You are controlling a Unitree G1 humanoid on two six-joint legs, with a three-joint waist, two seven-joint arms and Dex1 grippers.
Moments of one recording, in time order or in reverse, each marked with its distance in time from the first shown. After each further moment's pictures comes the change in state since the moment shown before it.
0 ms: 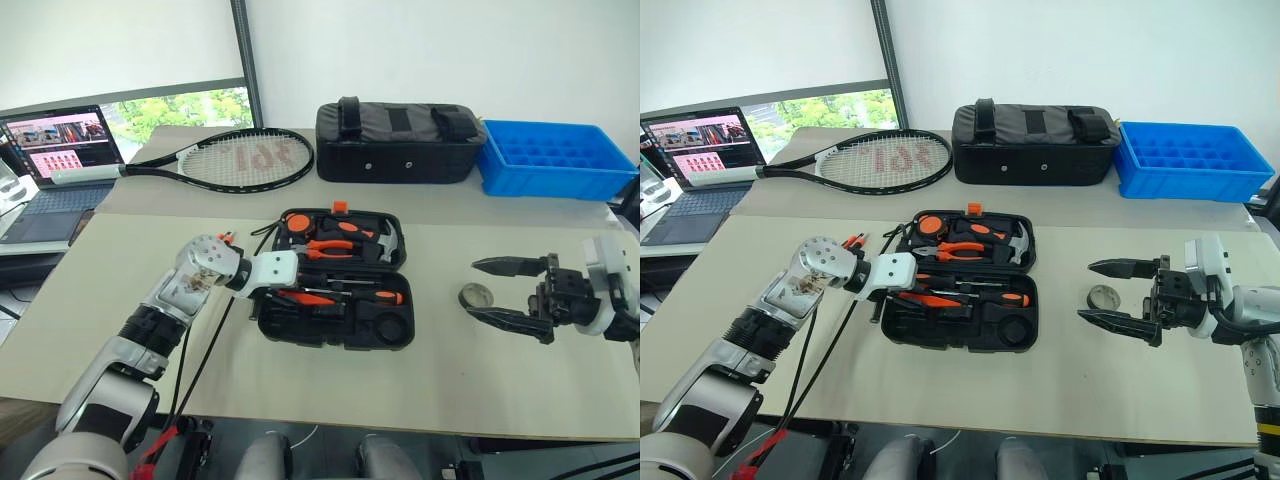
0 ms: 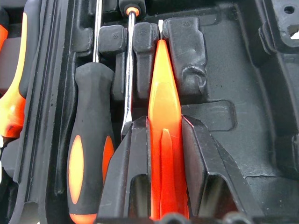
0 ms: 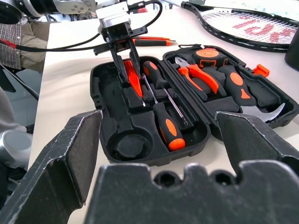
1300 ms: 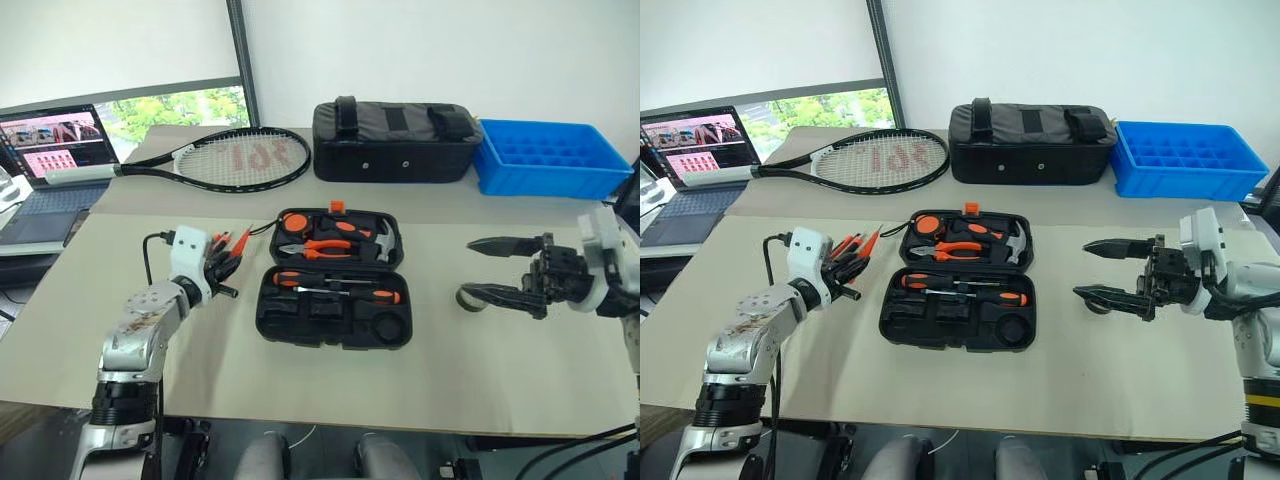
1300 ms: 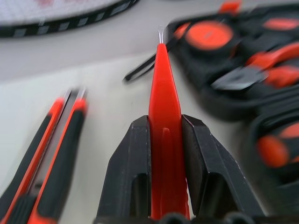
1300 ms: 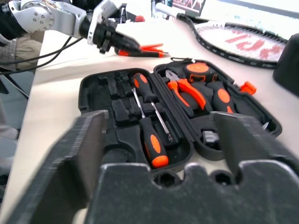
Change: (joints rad) left arm 0.401 -0.133 0.538 -0.423 -0.353 0.490 0.781; right arm -0.148 0.000 0.051 0.082 -0.004 0.030 0.015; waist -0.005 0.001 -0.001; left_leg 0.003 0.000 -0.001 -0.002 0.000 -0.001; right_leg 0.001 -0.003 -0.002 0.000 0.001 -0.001
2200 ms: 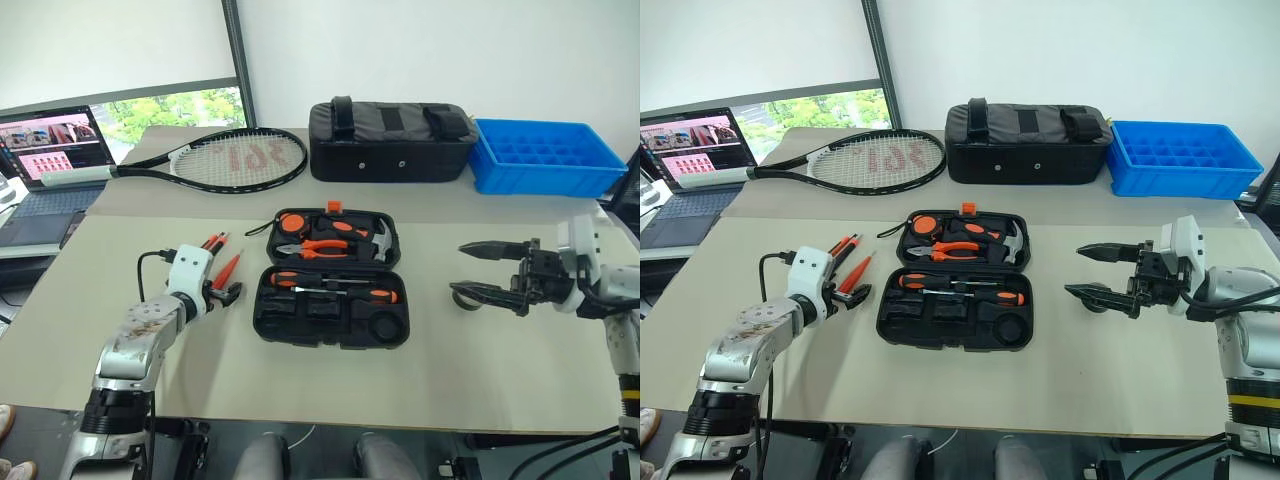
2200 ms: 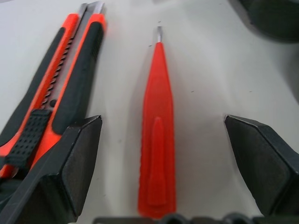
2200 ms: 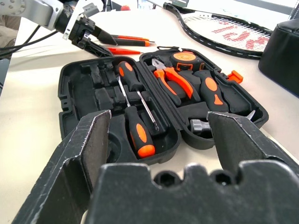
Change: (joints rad) left arm 0.036 0.044 -0.075 0.042 0.083 0.178 0.159; right arm -0.003 0.059 0.020 0.030 -0.104 -0.110 -0.041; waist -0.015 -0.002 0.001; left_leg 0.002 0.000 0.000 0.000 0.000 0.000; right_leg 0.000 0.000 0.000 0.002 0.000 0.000
